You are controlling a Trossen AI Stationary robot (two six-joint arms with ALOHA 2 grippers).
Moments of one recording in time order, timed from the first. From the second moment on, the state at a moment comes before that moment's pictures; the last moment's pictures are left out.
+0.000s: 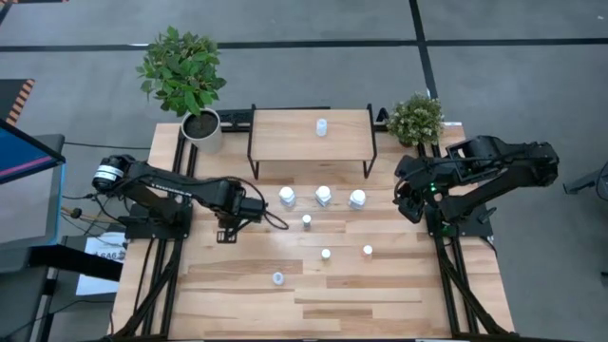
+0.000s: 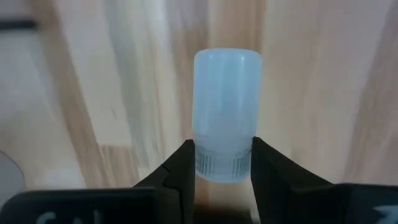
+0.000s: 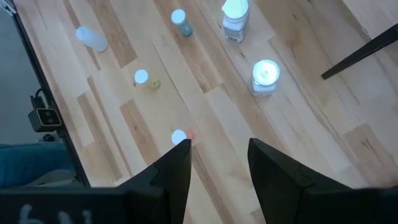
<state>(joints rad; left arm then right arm) -0.13 1.47 1.06 -1.27 -0.09 -0.14 0.20 1.14 1.50 -1.42 0.11 0.73</state>
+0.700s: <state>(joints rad) -0.30 1.93 1.14 -1.57 0.01 -0.02 0.20 1.14 1.50 -1.41 0.11 0.72</state>
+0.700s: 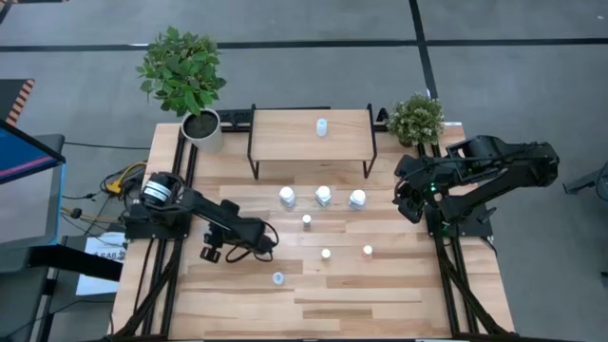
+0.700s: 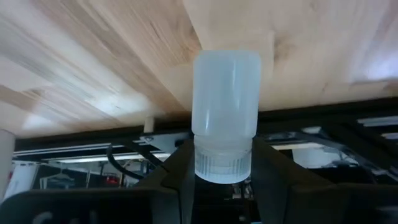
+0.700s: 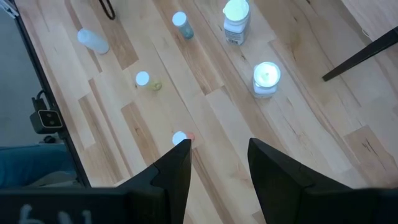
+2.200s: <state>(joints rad) -0.25 1.63 1.31 -1.53 -0.01 -0.30 0.20 1.14 1.50 -1.41 0.11 0.70</state>
